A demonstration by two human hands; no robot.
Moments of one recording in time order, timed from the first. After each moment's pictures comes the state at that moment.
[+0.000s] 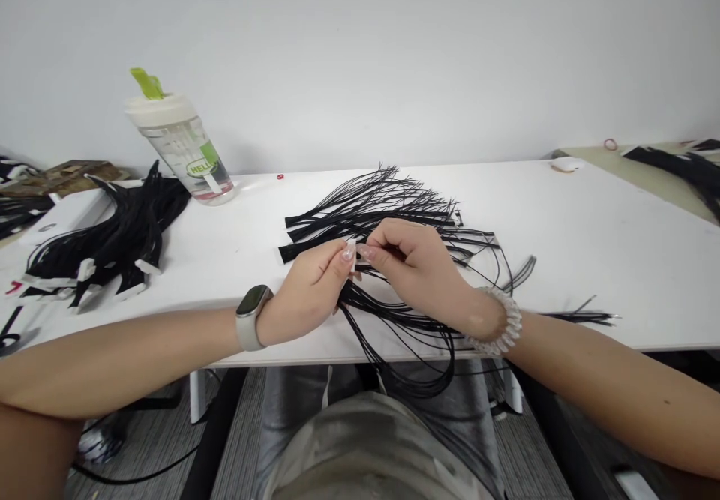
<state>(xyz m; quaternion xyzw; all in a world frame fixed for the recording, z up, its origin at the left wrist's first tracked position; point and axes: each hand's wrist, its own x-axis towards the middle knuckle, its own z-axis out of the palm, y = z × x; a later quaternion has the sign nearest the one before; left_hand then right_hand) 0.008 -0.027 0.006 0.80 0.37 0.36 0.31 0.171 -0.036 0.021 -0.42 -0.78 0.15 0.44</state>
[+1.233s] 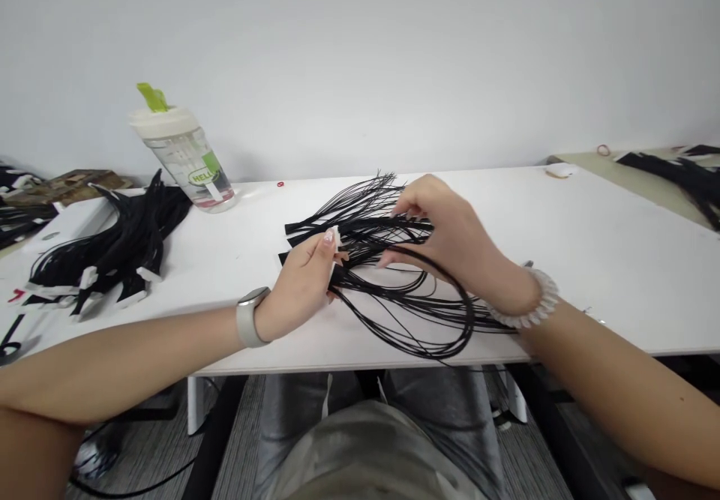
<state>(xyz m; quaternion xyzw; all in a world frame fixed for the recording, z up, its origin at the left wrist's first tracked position) 0.012 -0.015 -0.005 0.62 0.42 0.42 0.51 0.209 -0.016 0.043 -0.41 -0.82 0.00 0.41</state>
